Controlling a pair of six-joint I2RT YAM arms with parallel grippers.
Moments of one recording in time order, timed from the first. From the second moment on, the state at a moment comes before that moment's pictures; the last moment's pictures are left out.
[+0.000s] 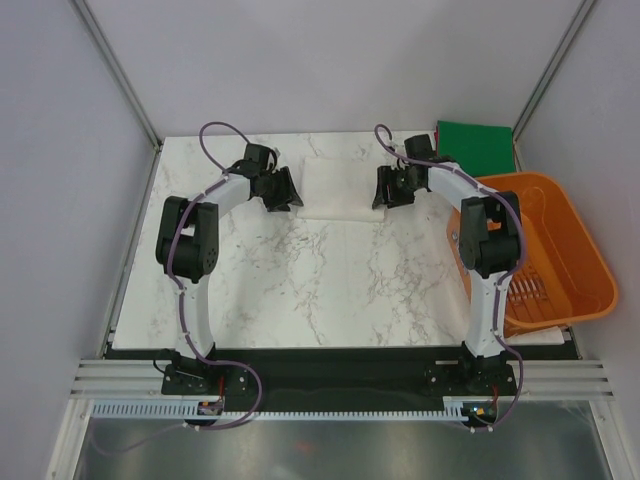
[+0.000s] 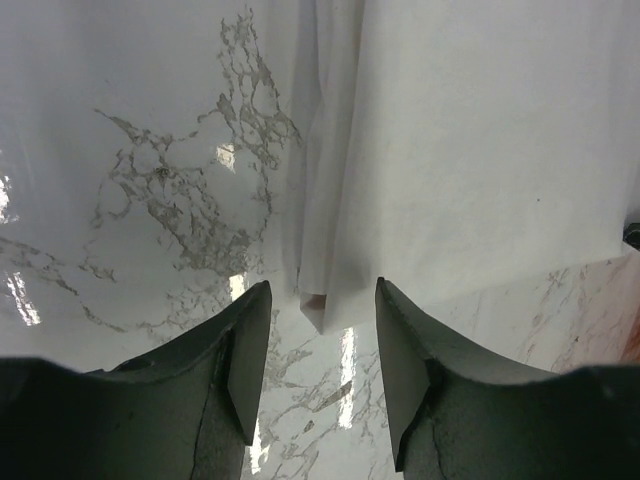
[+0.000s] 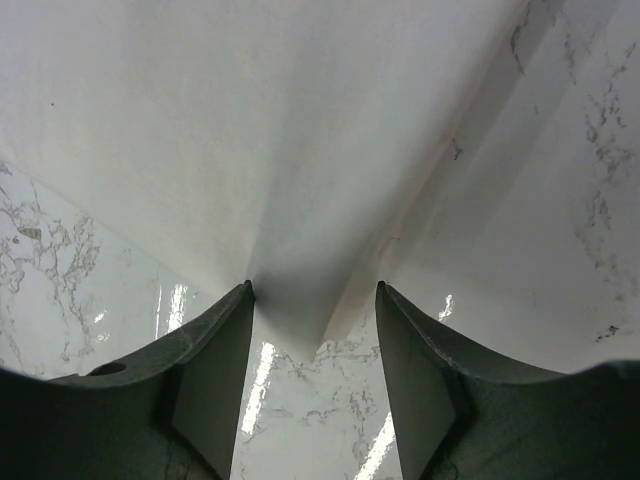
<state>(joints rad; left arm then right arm) -0.24 2.13 1.56 -0.36 0.33 -0.48 0.20 2.15 1.67 -0.54 -0.38 0.11</state>
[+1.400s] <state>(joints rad) -0.24 2.11 1.59 -0.40 0.36 -0.39 0.19 2.09 1.48 -0.46 -0.46 0.17</state>
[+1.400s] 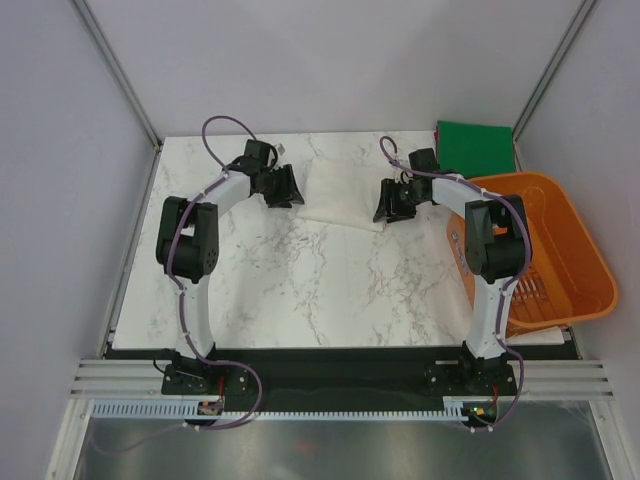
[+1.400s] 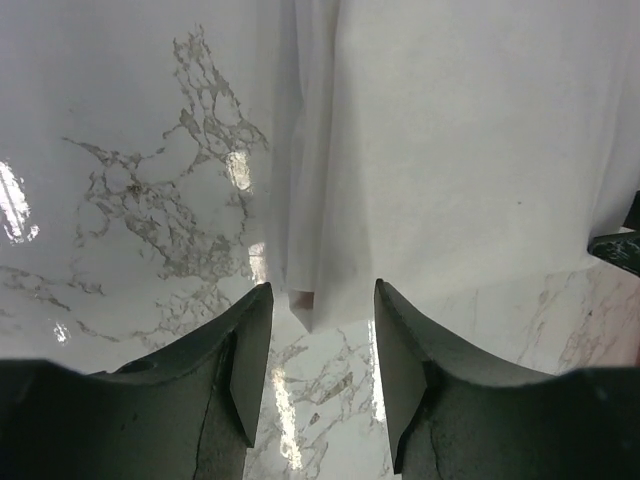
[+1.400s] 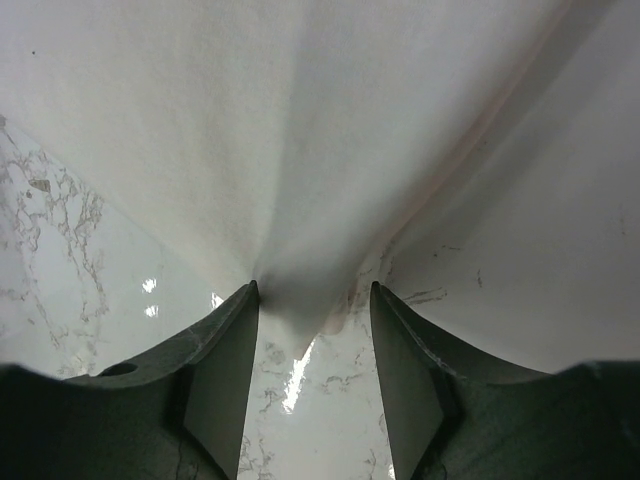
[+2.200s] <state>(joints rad) -0.24 2.06 1.41 -0.40 0.33 -0.46 0.21 1.97 1.18 -0.21 -0.60 0.29</state>
